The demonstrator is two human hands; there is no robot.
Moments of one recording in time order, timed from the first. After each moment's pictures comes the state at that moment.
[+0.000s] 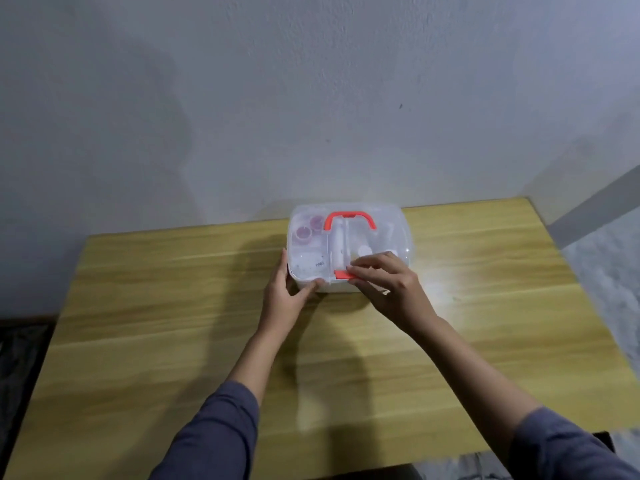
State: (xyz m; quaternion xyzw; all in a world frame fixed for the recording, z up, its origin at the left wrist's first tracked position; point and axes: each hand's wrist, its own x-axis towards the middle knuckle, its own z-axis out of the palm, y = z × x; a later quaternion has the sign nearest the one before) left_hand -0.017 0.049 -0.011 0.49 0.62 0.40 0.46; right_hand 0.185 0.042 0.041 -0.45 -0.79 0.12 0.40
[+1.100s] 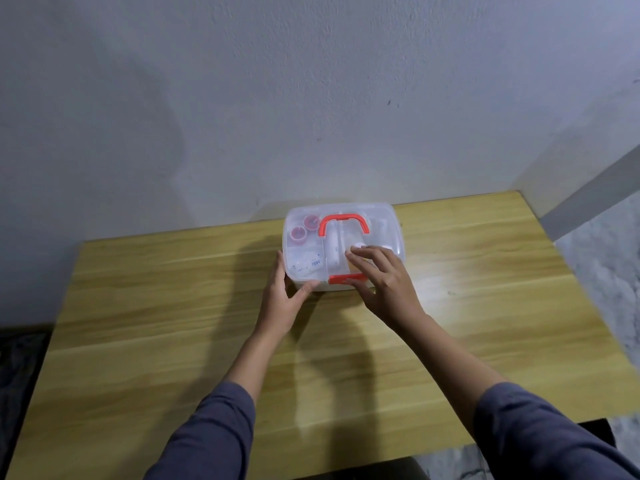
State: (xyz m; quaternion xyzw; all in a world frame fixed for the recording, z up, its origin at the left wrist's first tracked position) left_hand -0.018 0.046 -0.017 0.52 0.62 0.36 0.46; right_hand 0.186 0.044 0.018 -0.53 -0.79 0.05 0.30
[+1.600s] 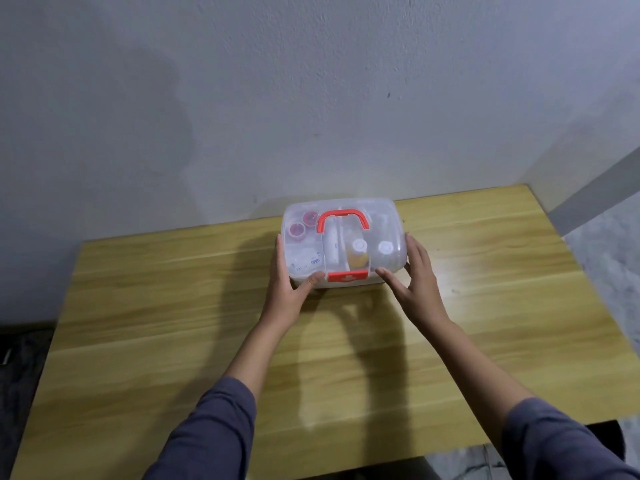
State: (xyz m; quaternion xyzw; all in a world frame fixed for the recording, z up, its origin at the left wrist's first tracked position) left_hand -0.006 0.055 -0.005 0.53 0.58 0.39 0.47; right_hand 0.220 0.037 0.010 -0.66 -0.58 0.31 0.37
